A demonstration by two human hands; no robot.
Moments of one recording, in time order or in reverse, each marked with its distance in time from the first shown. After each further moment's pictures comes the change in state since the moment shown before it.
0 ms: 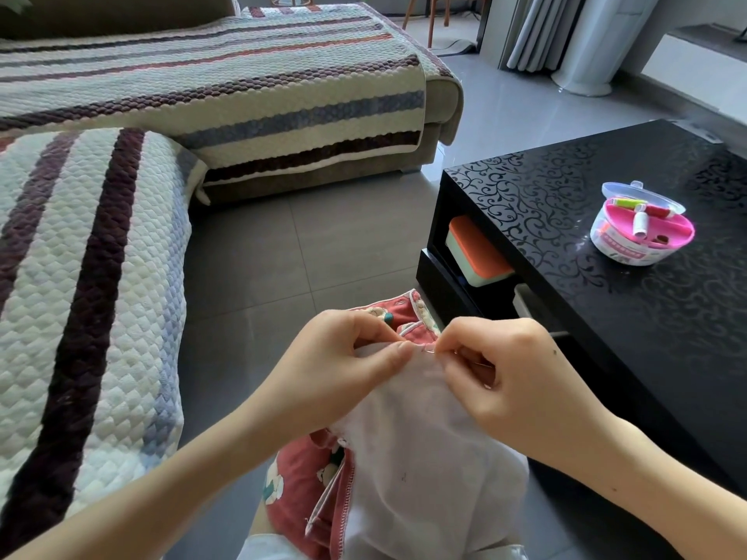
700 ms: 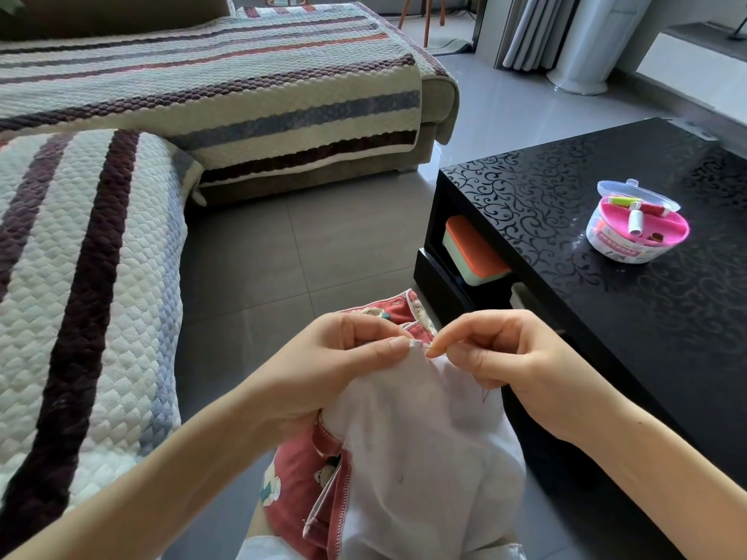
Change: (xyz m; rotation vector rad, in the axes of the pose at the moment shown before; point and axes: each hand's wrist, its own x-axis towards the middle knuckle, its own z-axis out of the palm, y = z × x) left_hand 0.003 -0.001 -0.002 -0.617 -0.257 -0.226; right_hand 0.003 0.019 -0.007 0.864 -0.168 0.353
